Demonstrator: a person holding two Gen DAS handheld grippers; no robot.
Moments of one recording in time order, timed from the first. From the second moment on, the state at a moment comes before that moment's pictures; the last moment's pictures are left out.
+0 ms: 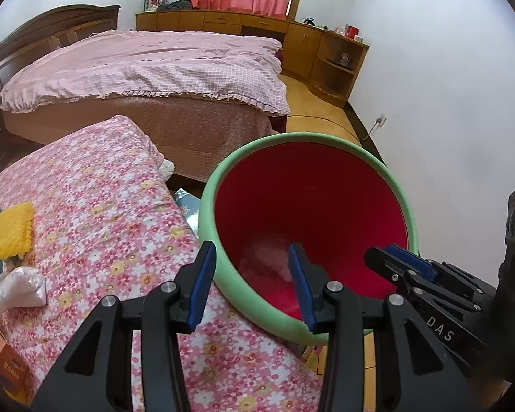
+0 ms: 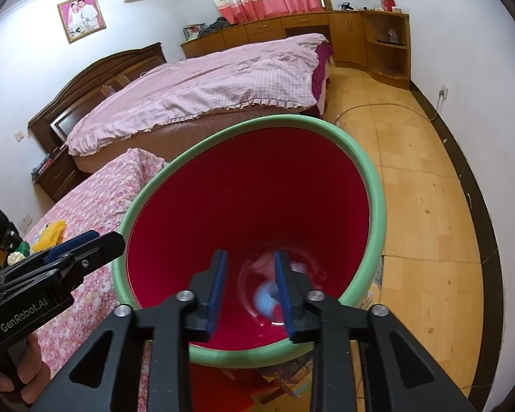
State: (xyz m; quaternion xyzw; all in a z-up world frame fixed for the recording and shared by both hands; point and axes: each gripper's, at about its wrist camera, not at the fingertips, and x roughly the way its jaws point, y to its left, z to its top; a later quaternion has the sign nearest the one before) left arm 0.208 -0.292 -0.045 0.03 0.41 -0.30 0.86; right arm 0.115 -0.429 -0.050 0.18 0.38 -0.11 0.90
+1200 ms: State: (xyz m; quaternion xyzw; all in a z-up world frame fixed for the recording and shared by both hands) left arm 0.161 -0.179 -0.004 -0.01 0.38 -0.23 0.90; right arm 0.072 -0.373 -0.005 0.19 0.34 -0.08 0.92
